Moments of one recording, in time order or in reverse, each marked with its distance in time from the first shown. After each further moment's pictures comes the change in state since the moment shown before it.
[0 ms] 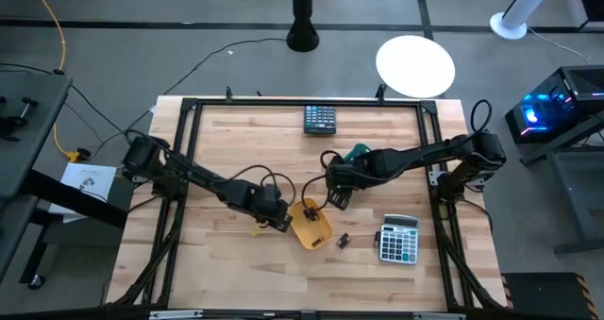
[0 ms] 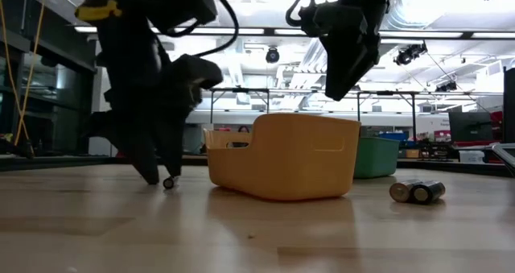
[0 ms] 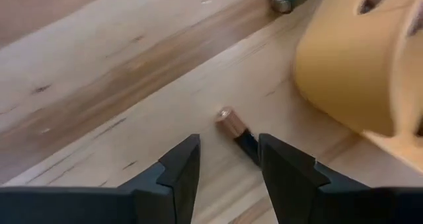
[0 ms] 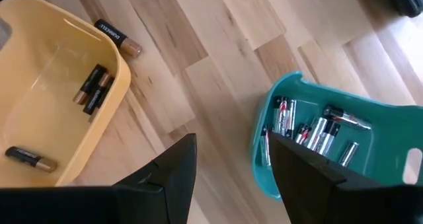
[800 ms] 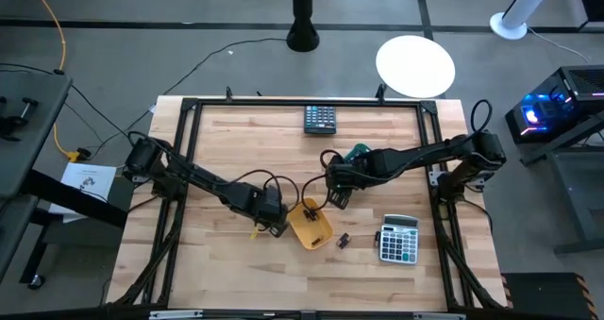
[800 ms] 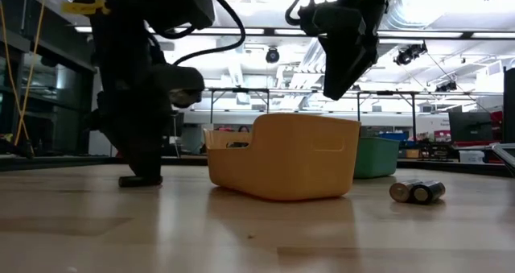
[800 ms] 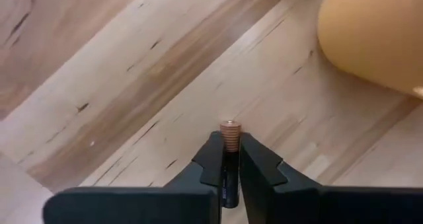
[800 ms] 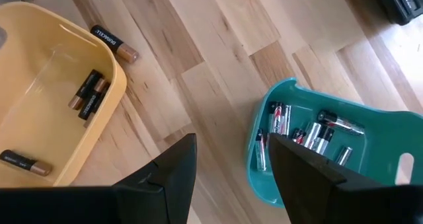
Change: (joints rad) left arm -0.022 0.026 0.024 -0.150 -0.040 0.193; right arm -0.001 0.000 0.000 0.007 0.021 -0.009
